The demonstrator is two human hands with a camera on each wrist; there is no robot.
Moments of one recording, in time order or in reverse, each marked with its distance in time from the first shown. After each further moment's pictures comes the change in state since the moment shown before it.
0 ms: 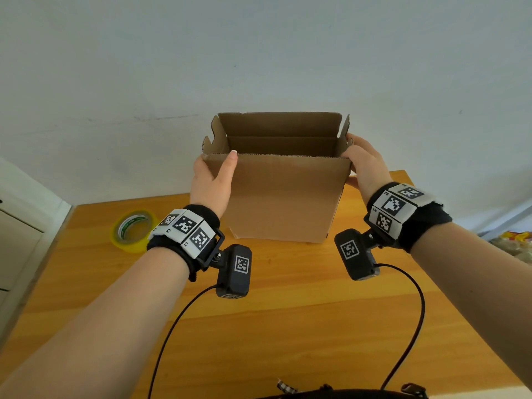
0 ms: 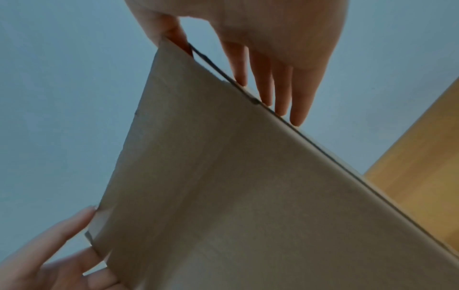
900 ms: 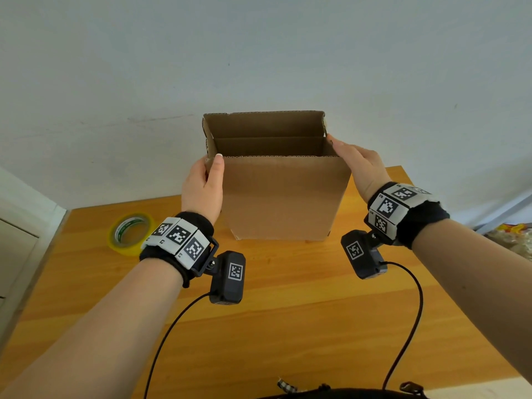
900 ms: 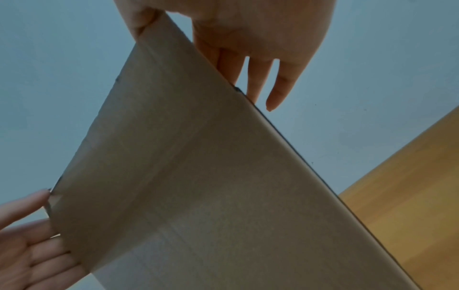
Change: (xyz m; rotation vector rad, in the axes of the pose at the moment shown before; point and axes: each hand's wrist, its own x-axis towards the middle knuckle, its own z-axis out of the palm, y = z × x) left_hand 0.000 -0.009 -0.005 0.117 0.004 0.151; right_hand -0.013 -0.002 -0.002 -0.205 -0.024 -0.085
